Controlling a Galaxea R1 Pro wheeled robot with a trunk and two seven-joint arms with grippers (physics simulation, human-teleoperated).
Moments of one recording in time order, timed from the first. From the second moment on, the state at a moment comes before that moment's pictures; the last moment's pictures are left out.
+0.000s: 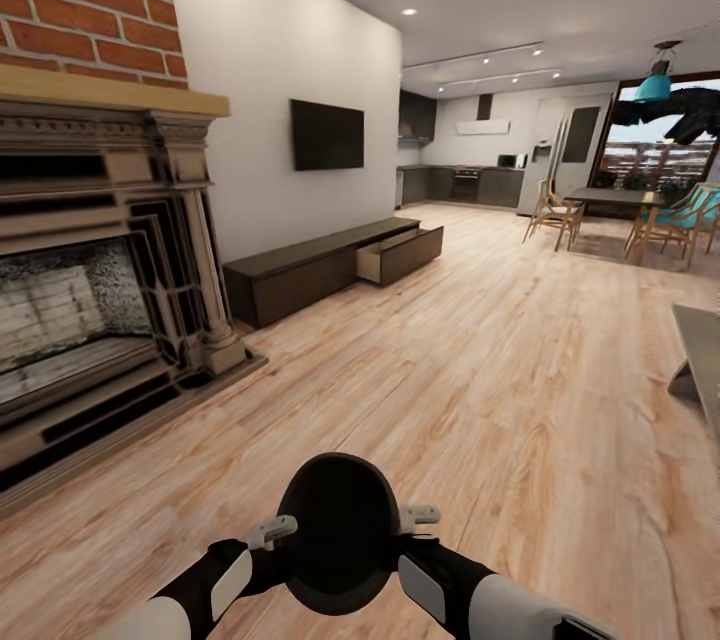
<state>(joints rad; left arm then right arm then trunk) -0.59 -0.04 -0.21 -0.27 0.48 0.38 -0.02 -0.69 0.17 1.16 -0.22 -1.18 0.14 -0.29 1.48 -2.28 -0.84</state>
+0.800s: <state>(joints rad) -0.59 -0.04 -0.20 -0.27 0.47 0.38 -0.02 -0.69 0.17 1.20 -0.22 -1.22 0.14 -0.30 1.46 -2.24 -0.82</state>
